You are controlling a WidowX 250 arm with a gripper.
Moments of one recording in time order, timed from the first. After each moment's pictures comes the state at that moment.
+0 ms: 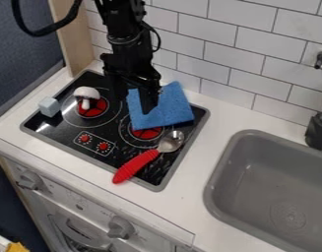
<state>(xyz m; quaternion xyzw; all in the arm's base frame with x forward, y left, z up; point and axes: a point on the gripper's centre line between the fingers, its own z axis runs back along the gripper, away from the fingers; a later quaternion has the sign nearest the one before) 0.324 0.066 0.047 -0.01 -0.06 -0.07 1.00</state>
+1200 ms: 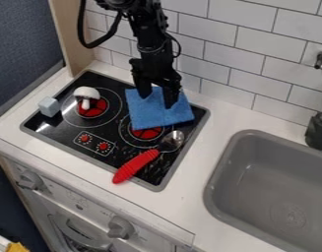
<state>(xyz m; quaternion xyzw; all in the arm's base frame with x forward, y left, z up) 0.403 0.072 -0.007 -0.02 -0.08 -0.08 0.99</state>
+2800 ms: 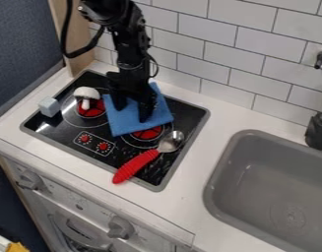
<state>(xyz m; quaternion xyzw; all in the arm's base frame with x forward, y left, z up) 0.360 0.120 -0.033 0.05 -0.02 -0.04 1.00</state>
